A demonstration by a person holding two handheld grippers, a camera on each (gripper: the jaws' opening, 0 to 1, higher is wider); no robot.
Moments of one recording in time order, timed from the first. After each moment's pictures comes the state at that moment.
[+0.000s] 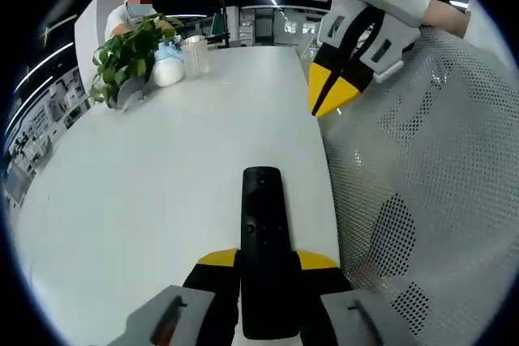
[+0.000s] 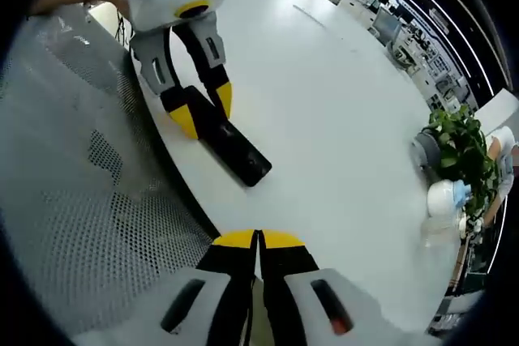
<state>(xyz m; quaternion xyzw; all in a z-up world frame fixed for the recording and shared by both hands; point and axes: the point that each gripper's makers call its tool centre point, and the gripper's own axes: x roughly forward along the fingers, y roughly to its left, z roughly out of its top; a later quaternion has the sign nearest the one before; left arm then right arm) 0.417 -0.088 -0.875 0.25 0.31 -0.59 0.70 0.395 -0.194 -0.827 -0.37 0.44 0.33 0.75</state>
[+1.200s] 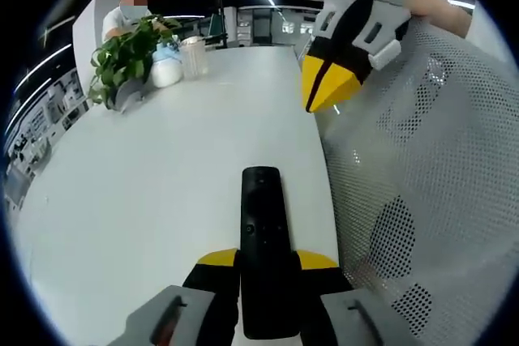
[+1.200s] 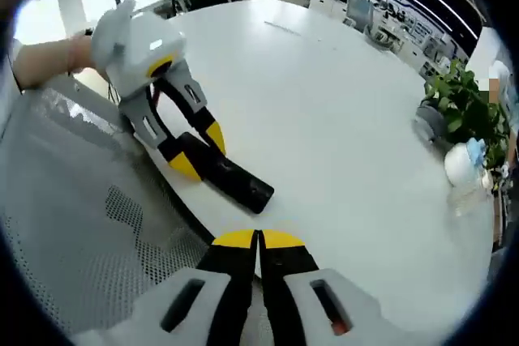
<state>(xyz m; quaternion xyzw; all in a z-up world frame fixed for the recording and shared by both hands) 0.415 -0.089 -0.875 0.26 0.31 -0.60 0.69 0.408 -0.167 -0.799 -0.18 0.41 0.34 0.83</state>
